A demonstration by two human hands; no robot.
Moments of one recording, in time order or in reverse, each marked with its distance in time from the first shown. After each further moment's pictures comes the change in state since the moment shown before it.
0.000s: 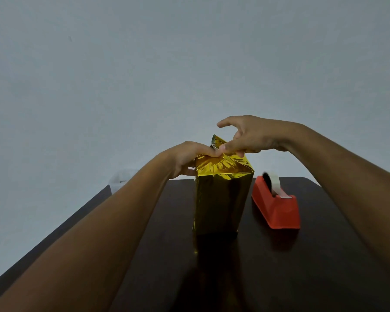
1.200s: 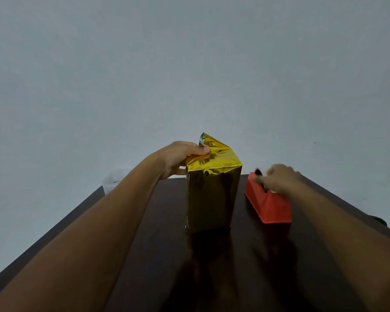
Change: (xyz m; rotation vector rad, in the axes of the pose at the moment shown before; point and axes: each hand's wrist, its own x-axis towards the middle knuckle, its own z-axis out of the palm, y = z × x) left_hand 0.005 -0.010 0.000 -0.108 -0.009 0.029; right_hand -0.013 0.157 0.075 0.049 0.284 0.692
